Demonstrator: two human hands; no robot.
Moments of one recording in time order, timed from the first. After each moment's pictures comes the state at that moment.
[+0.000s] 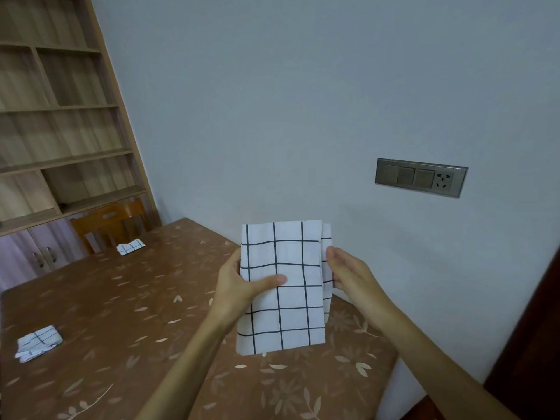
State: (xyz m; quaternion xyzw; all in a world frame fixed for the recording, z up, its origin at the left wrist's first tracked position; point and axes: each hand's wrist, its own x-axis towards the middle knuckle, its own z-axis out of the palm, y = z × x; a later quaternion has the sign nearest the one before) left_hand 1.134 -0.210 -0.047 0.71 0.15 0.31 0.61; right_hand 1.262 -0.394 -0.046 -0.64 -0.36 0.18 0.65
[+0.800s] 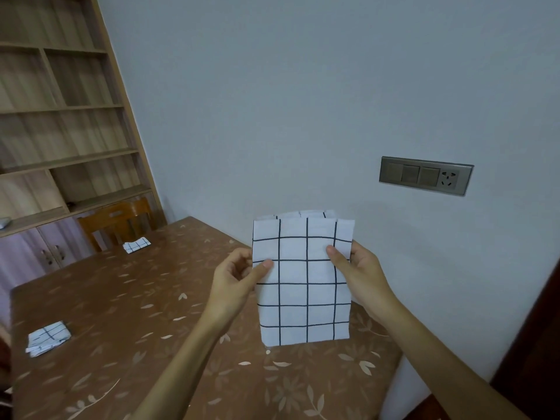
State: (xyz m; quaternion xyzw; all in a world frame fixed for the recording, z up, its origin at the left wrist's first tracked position) left_hand 1.126 -0.205 -0.051 0.69 0.13 0.33 0.62; right_hand 1.269 -0.386 -0.046 -0.63 -0.32 0.11 0.71
